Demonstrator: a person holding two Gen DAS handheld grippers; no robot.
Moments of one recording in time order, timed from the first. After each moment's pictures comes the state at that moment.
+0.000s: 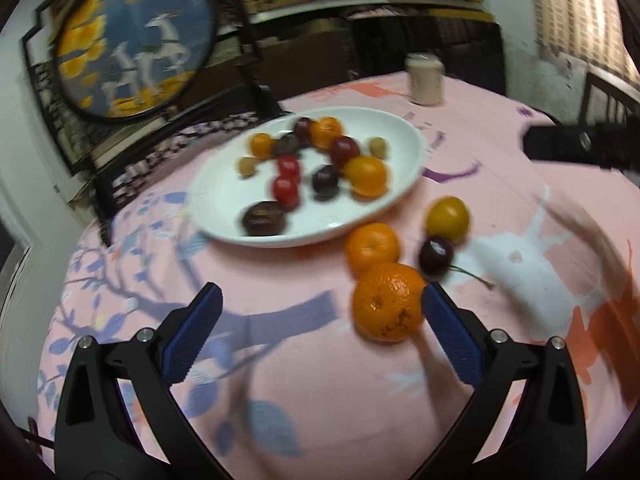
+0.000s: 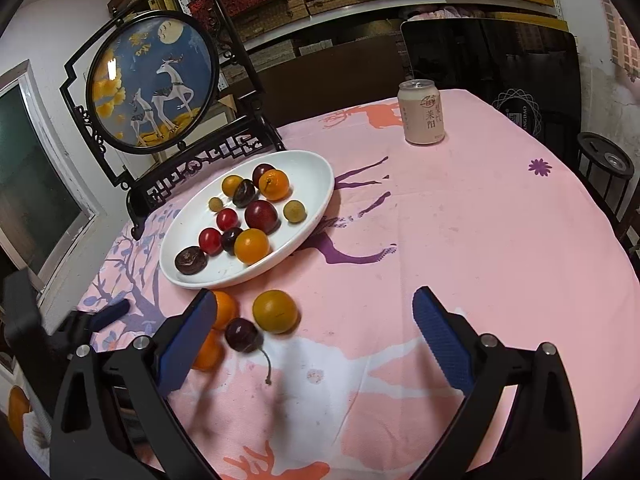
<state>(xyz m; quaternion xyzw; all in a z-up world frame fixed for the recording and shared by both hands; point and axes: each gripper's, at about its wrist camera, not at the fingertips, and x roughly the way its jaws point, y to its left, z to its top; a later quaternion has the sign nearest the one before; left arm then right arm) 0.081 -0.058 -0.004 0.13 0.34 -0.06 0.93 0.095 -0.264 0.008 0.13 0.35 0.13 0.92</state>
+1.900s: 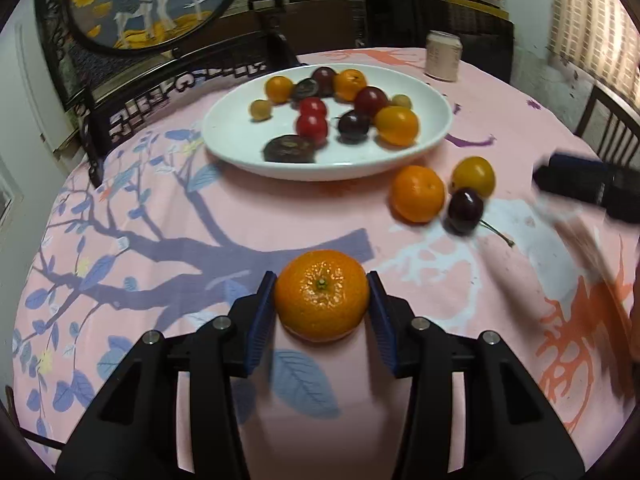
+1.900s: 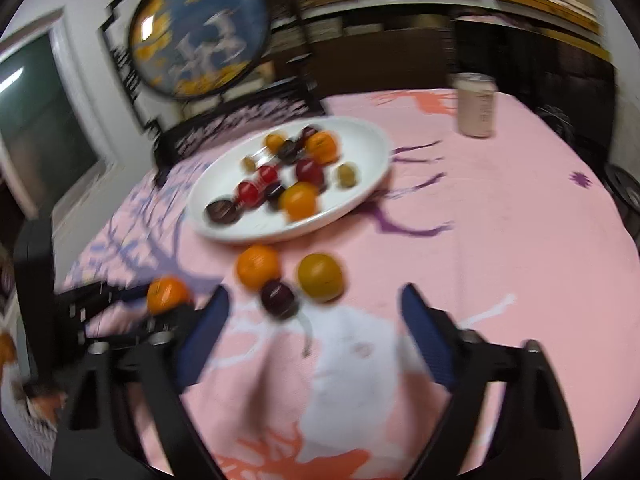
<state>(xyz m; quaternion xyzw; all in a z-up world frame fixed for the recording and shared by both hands) 0.081 -0.022 -0.024 0.08 0.41 -0.07 0.91 0.083 -0.212 -0.007 0.05 0.37 0.20 0.91</state>
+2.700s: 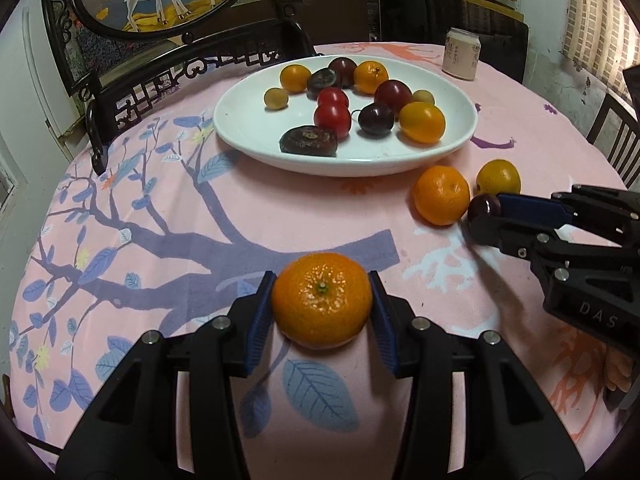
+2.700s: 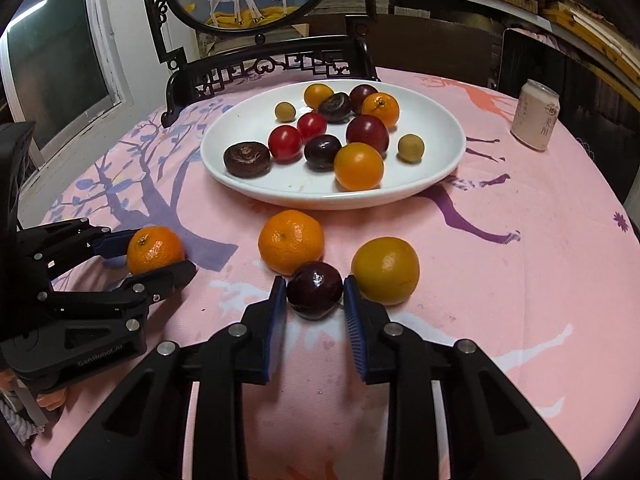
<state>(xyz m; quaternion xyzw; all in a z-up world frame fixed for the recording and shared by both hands) 0.093 -0.016 -0.031 0.07 0.42 -0.06 0.90 0.102 -0.160 -0.034 -0.04 0.40 0.21 0.89</state>
